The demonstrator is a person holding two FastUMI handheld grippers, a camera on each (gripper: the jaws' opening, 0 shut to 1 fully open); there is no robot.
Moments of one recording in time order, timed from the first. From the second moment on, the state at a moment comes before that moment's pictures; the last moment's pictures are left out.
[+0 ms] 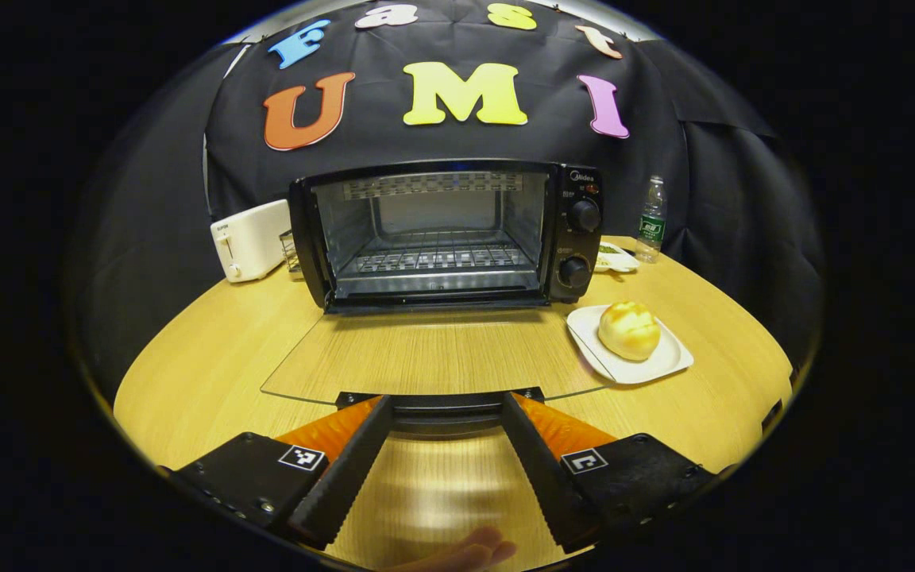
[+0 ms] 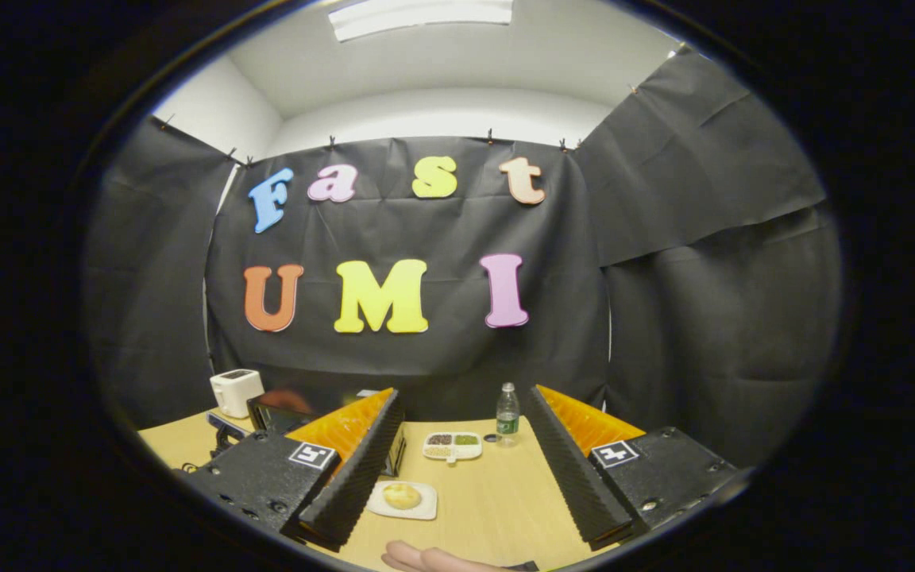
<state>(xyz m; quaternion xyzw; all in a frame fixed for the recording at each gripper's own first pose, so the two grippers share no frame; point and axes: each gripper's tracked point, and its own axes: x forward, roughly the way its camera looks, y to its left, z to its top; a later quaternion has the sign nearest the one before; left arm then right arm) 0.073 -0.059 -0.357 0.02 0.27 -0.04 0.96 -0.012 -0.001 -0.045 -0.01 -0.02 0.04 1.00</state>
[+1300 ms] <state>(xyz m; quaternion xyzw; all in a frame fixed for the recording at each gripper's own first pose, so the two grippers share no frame) 0.019 0.001 -0.064 0.01 0.03 0.00 1.00 0.100 0.066 -0.225 -0.03 0.16 0.08 0.98</state>
